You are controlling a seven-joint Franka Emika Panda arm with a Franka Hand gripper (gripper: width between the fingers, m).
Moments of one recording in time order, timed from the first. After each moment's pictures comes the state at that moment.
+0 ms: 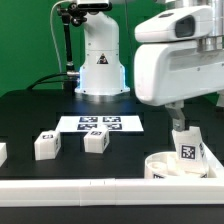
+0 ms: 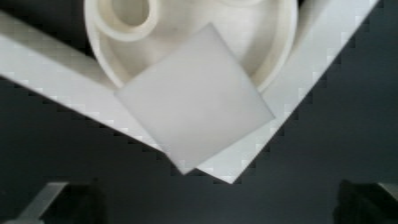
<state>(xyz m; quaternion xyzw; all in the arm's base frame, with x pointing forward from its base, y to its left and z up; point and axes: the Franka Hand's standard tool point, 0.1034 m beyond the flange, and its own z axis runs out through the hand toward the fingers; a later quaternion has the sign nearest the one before) 0.655 0.108 0.104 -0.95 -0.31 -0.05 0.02</state>
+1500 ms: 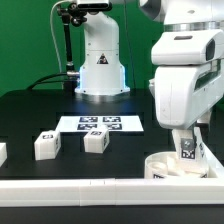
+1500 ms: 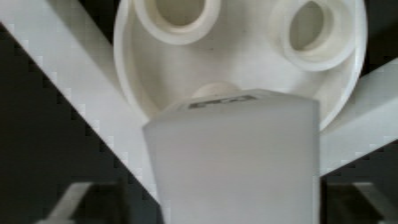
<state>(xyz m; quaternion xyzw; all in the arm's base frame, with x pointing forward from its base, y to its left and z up) 0.649 0.101 0.077 -0.88 -0.47 -0.04 0.01</state>
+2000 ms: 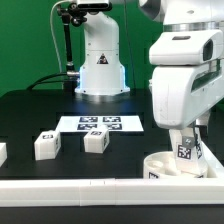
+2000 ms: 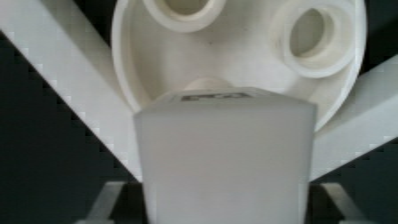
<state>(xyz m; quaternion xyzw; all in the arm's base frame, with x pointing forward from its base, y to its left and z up) 0.649 0.101 0.077 -0.90 -0.44 -0.04 0.01</state>
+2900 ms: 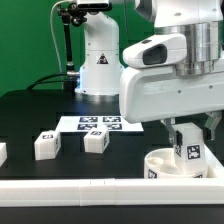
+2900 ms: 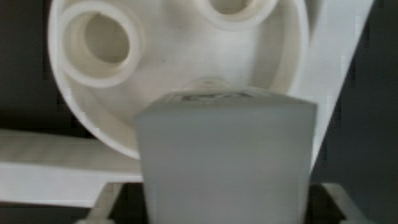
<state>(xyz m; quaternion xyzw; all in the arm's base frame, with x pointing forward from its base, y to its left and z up) 0.649 0.095 0.076 -1.00 -0.03 -0.02 0.05</state>
